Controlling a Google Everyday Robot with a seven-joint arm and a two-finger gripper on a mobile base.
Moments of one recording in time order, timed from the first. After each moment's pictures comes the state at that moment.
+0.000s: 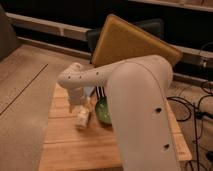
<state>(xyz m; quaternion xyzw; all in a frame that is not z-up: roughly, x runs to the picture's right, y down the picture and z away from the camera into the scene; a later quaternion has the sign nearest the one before) -0.143 0.126 0.813 -0.27 0.26 0.65 0.66</state>
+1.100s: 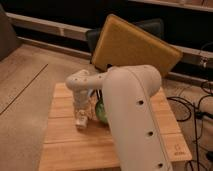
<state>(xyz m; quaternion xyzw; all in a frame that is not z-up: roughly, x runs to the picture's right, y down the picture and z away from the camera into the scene) -0.135 0.164 0.859 -0.33 0.30 0.65 0.62</state>
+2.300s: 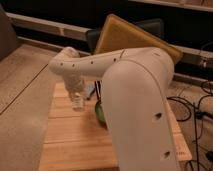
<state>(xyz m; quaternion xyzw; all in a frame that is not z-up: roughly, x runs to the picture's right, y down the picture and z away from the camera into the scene) -0.118 0.048 0.771 -0.19 0.26 0.64 0.70</state>
